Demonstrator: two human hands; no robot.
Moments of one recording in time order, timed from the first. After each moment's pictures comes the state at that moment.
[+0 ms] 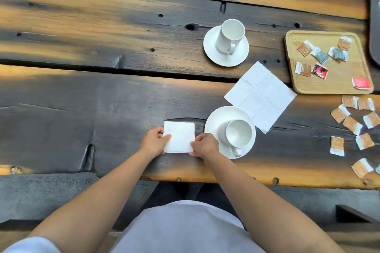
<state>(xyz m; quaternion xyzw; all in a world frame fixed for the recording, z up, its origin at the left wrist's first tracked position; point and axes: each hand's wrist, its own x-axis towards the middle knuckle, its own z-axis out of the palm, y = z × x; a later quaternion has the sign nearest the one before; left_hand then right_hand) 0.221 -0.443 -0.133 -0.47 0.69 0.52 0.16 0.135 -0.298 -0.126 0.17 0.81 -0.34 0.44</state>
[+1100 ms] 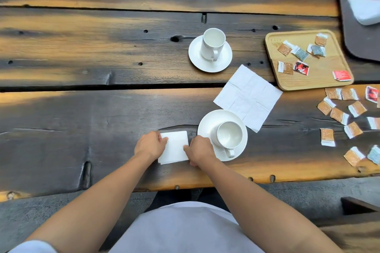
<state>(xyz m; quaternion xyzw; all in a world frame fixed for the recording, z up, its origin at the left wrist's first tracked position) 0.199 -0.451 -0.121 -0.39 0.83 0.31 0.25 0.132 -0.296 -0.111 -0.06 0.89 -0.17 0.42</state>
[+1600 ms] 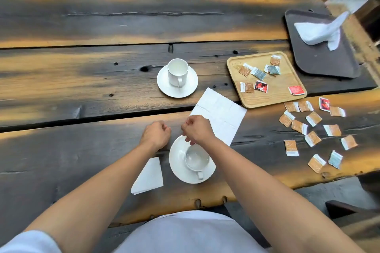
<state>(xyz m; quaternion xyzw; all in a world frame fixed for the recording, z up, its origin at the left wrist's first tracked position) 0.060 -0.400 -0.071 -0.33 0.84 0.38 0.18 -0.002 -0.263 -0.022 0.00 0.87 -0.37 0.34</state>
